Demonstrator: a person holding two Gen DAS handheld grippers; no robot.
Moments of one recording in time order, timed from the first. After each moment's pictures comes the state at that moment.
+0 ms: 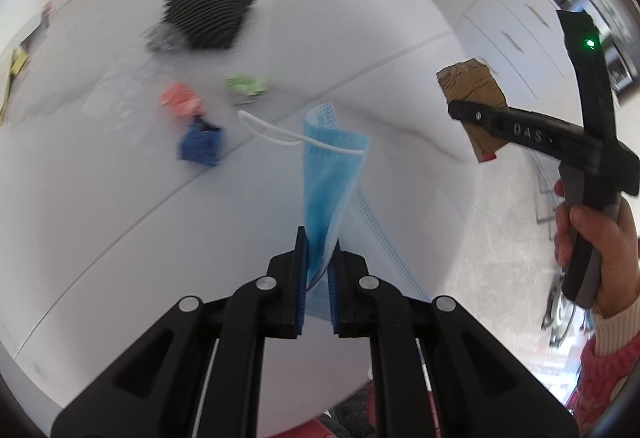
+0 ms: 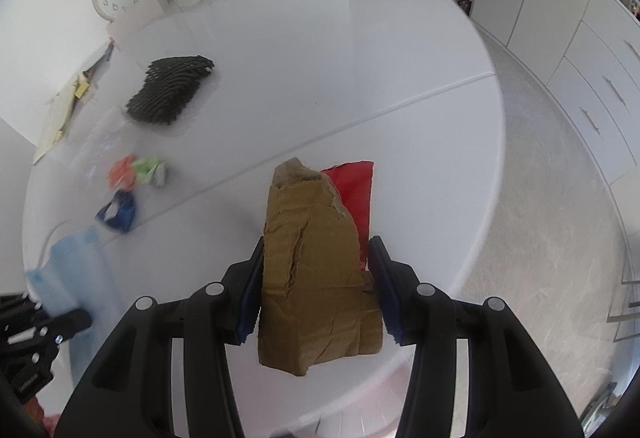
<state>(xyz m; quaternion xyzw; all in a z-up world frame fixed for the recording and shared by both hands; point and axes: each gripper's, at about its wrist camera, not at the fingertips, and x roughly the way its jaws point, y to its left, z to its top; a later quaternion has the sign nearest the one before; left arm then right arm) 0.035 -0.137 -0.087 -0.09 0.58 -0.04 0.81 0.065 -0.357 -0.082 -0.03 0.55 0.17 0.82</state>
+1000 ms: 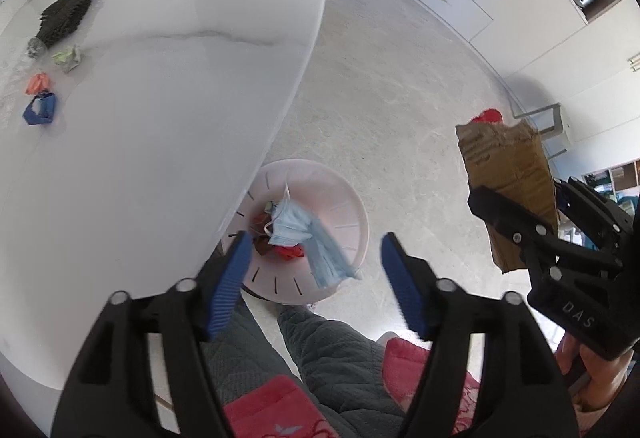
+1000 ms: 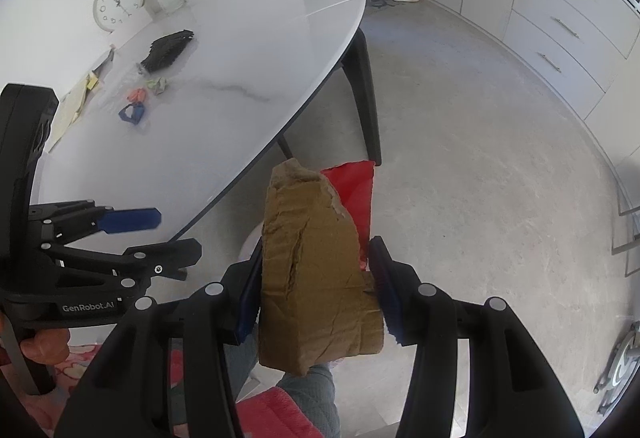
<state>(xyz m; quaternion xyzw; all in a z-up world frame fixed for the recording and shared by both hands) -0.005 -0.318 -0.109 -0.03 0.63 -0.11 0.76 -0.117 -0.507 -0.069 0.02 0.55 0.14 0.82</state>
